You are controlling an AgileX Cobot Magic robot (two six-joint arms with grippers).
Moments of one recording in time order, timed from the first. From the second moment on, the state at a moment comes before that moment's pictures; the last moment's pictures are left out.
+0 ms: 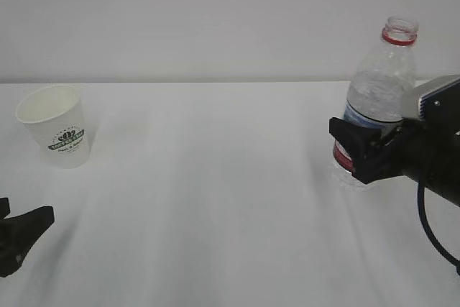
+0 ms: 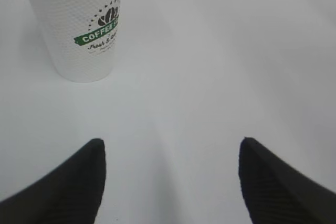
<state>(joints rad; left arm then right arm) -0.02 1.64 -0.01 0.35 -1.15 -0.21 0.16 1.69 -0.39 -0.36 -1.04 0.07</state>
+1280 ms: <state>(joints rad) -0.02 1.64 -0.08 0.24 -1.15 -0.08 0.15 1.60 -0.17 -0.11 -1.07 -0.04</state>
